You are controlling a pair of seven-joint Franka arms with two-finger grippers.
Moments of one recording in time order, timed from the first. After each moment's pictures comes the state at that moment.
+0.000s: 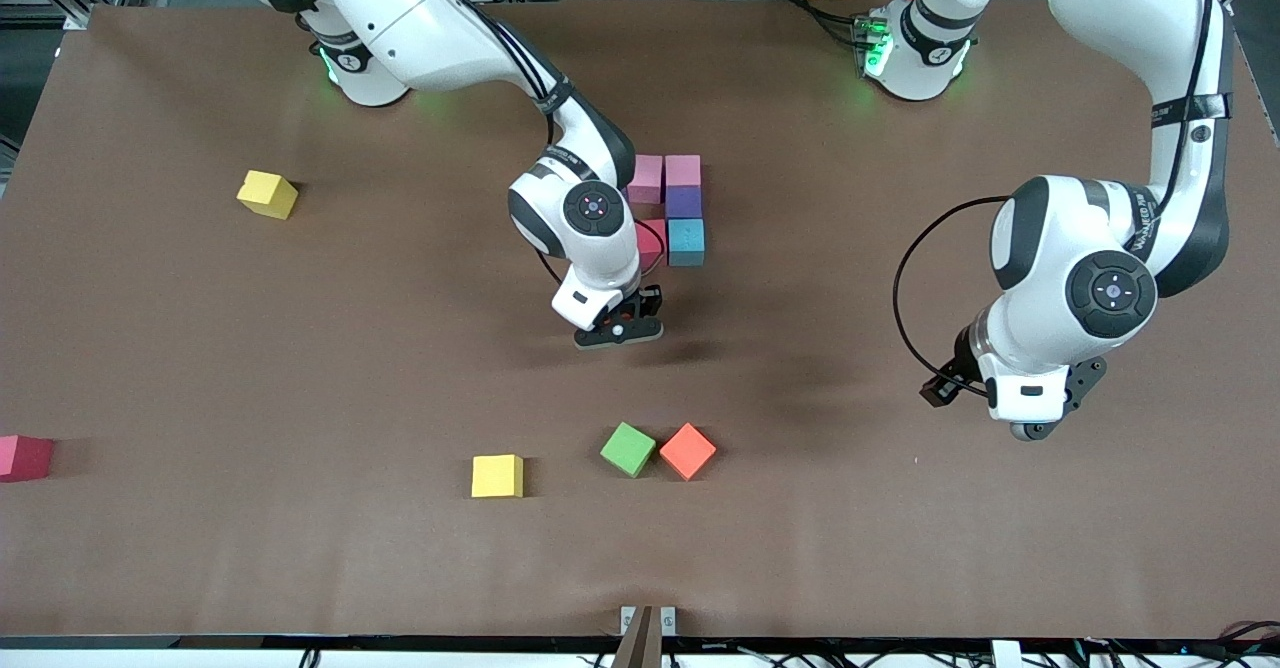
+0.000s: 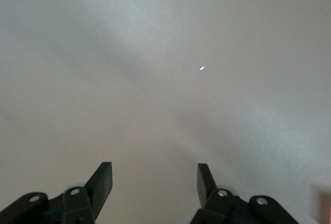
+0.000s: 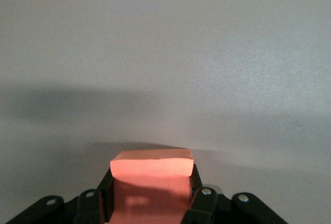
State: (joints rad) left arm -0.31 0.46 0.12 -1.57 -0.01 1.97 -0.93; right arm 0.65 0.75 0.11 -1.56 -0.14 2.37 0.68
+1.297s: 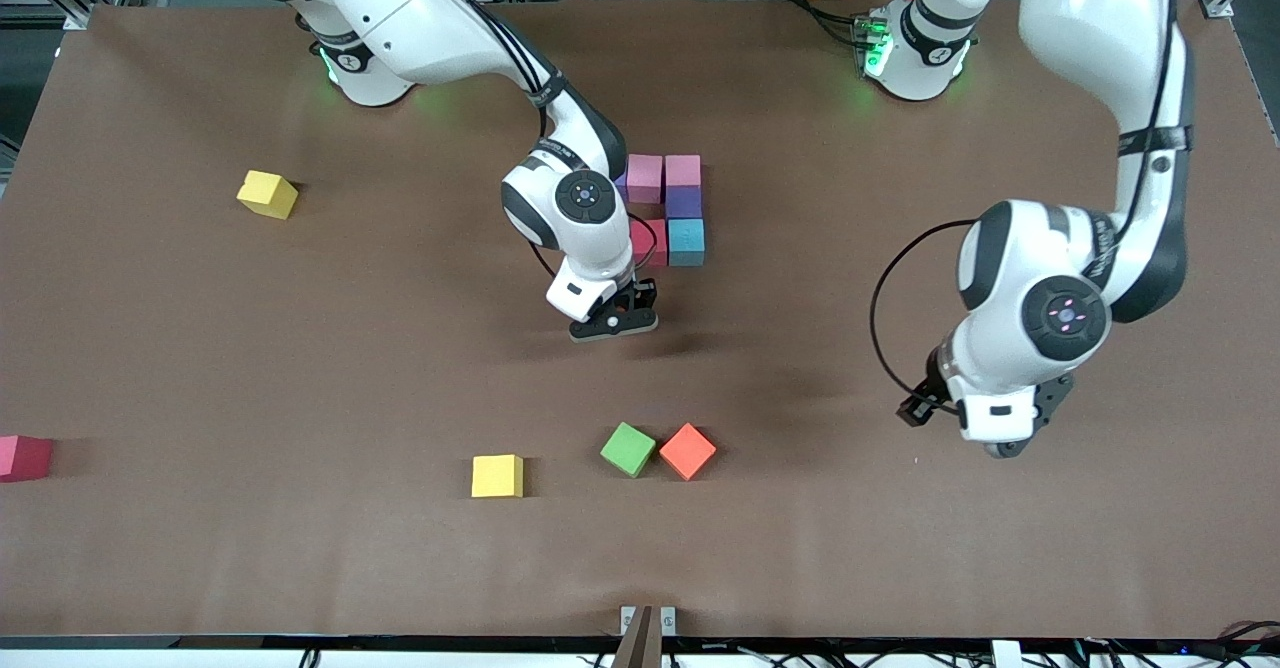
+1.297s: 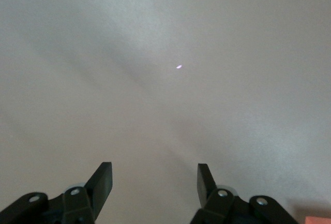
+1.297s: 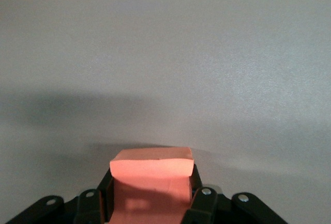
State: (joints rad) left arm -0.36 0.59 0.12 -1.44 -0.01 1.98 -1.07; right arm 0.65 0.71 0.11 -1.64 -0.16 2.44 0.68
